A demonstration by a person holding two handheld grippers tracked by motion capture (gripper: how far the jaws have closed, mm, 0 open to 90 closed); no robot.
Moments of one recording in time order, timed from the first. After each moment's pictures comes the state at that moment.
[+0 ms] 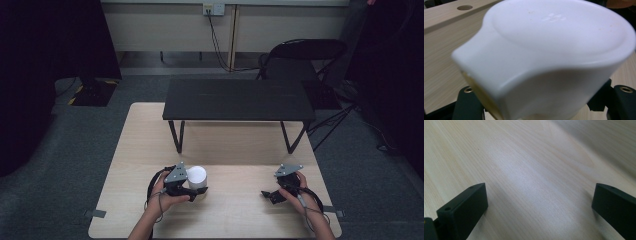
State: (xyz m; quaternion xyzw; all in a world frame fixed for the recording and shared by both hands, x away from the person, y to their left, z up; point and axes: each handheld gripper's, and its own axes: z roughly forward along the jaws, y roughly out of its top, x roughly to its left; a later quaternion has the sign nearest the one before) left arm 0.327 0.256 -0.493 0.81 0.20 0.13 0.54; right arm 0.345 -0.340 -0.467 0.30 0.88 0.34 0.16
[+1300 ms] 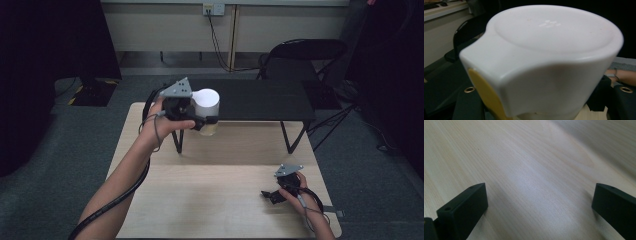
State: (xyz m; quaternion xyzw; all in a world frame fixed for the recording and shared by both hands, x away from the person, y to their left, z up) left arm 0.399 0.236 -0.246 0.79 0.13 0.16 0.57; right arm 0.345 -0.340 -0.468 0.30 0.88 0.34 0.16
